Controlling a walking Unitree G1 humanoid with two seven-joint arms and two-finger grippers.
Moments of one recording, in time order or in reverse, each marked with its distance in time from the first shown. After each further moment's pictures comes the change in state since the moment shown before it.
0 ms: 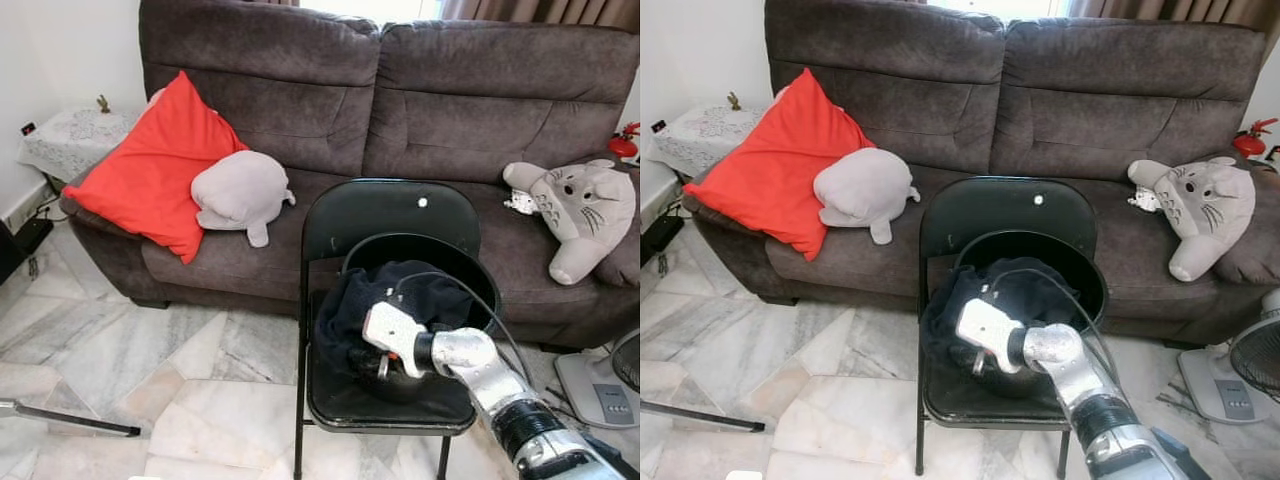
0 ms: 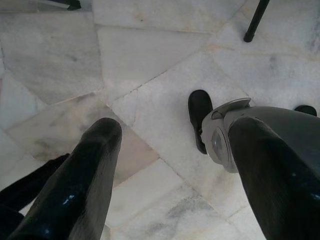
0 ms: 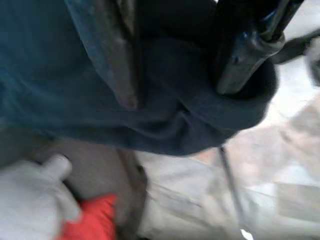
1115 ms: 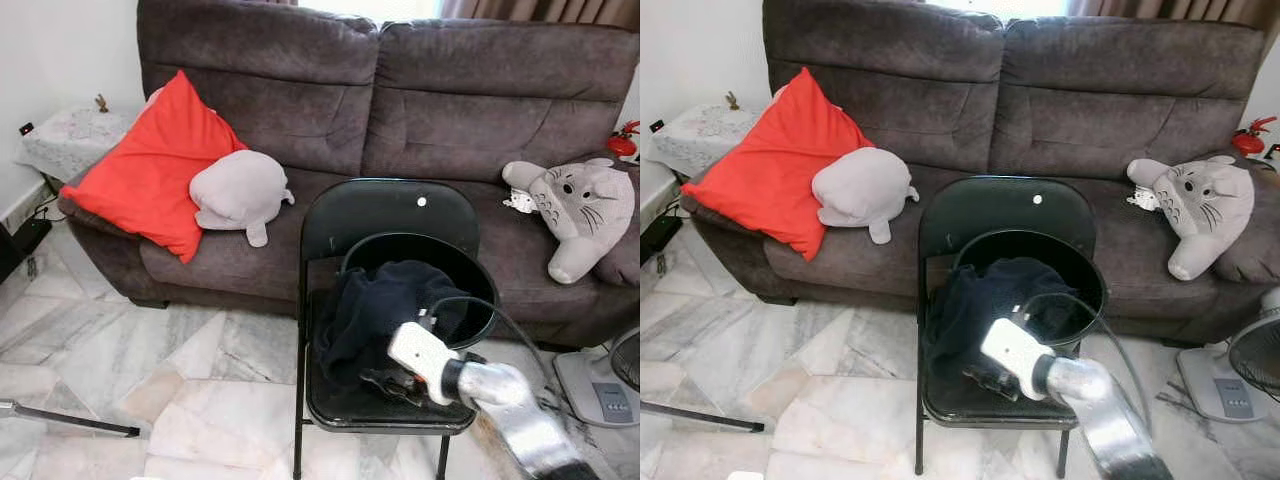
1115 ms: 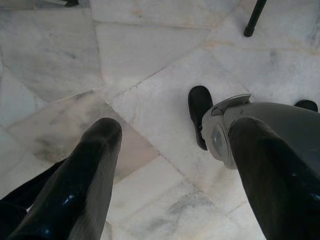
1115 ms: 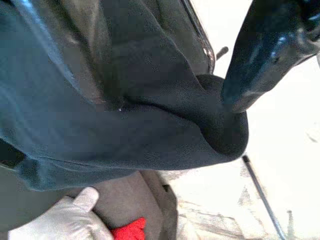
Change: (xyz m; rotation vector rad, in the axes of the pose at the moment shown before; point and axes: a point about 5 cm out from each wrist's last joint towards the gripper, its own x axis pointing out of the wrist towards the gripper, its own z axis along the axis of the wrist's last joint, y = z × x) left arm 0.000 -0.001 -0.001 0.014 0.017 -0.004; right arm -0.037 0.023 -0.018 0.067 0.038 -0.130
